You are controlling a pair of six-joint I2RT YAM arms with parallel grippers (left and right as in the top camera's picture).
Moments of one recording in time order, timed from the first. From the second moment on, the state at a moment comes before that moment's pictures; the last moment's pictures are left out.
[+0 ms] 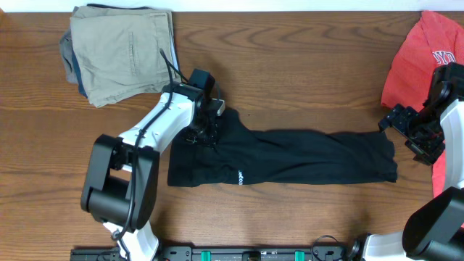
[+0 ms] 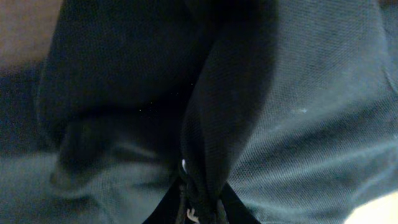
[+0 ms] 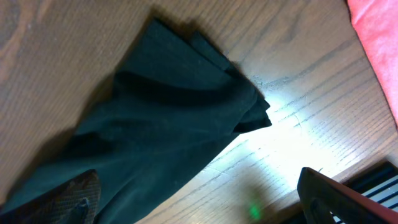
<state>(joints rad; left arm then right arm) -0.34 1.88 1.25 -0.93 0.25 -0.06 -0.36 1.63 1.34 -1.26 0.01 0.46</state>
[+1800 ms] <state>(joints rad) -0.53 1.66 1.23 -1.08 0.20 -0.38 -0.24 1.63 1.06 -0.97 -0.14 0.36</state>
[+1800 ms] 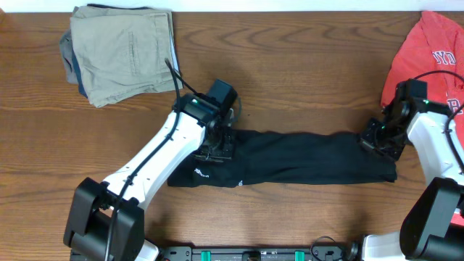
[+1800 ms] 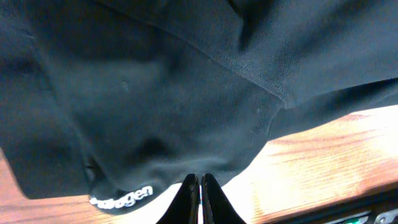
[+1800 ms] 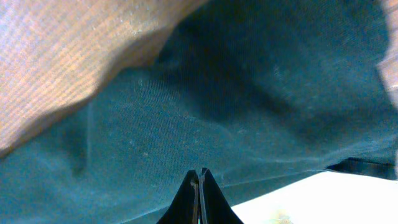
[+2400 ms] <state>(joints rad) -0.43 1.83 1.03 -0.92 0.24 -0.44 -0.24 1.63 0.85 -0.79 -0.08 0.43</state>
